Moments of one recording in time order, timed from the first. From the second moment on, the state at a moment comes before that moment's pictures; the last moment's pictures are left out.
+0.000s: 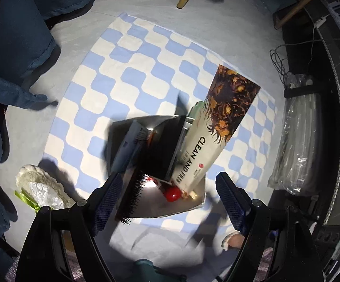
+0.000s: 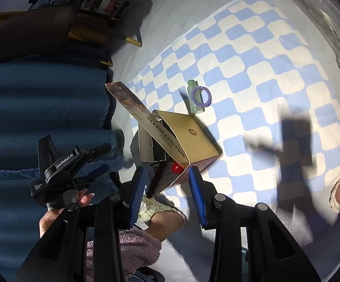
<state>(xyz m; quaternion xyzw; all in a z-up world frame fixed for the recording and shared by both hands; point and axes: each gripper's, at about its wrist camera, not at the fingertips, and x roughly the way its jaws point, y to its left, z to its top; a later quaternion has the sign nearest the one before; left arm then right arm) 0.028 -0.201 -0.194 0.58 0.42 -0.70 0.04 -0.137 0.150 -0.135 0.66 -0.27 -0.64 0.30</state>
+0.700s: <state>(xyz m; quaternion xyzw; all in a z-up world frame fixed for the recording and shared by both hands) 0.053 -0.219 -0.122 0.49 0.46 -0.73 -0.12 -0.171 0.119 -0.244 0.71 -0.17 -0.63 0.25</state>
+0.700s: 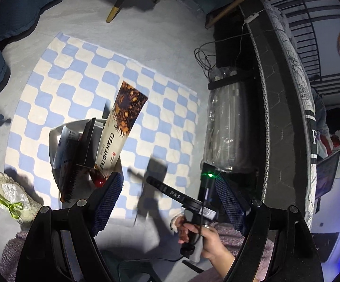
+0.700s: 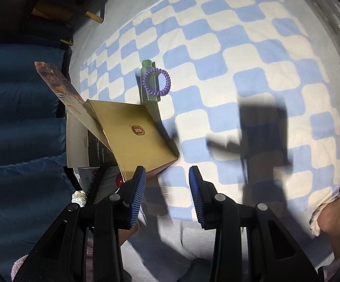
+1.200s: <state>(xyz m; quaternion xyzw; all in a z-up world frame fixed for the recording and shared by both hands) 0.052 -0.253 -0.139 0.48 0.52 -0.69 -0.12 -0.253 0.061 -0.381 0.74 -0.45 -0.47 0.17</state>
